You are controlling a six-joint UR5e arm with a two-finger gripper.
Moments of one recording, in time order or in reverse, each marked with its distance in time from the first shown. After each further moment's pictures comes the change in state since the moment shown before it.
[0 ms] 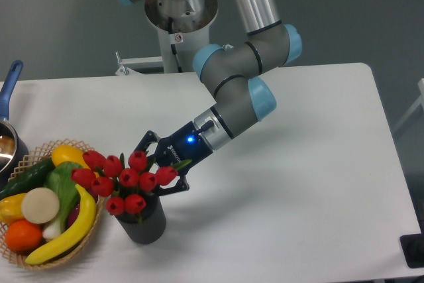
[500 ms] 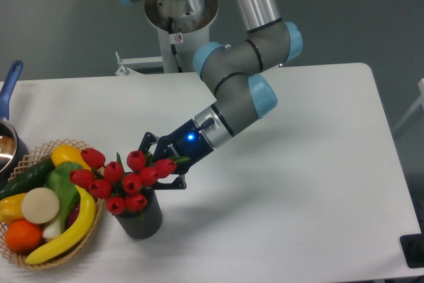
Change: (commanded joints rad) arm 0.006 0.029 -0.002 0.000 -0.008 -0.005
